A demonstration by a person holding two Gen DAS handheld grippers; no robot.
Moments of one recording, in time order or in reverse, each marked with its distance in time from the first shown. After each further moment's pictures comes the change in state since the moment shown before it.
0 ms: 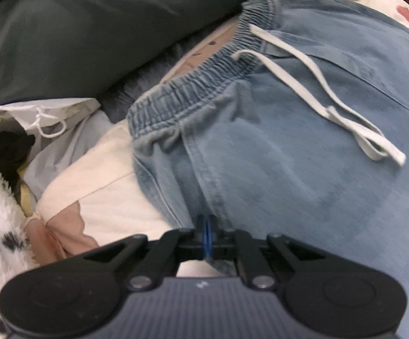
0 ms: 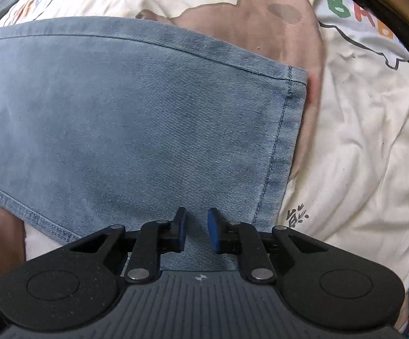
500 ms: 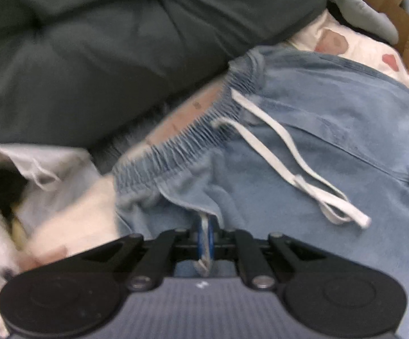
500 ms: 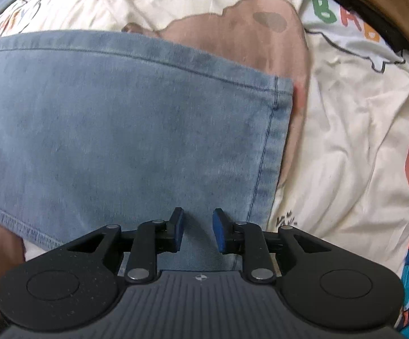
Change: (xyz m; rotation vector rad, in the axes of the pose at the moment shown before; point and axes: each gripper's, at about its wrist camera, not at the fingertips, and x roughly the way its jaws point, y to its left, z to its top) left arm -0.031 -0.017 0.013 -0.045 -0.235 0.057; right arm -0.012 0.002 0.012 0.042 -0.017 -0.053
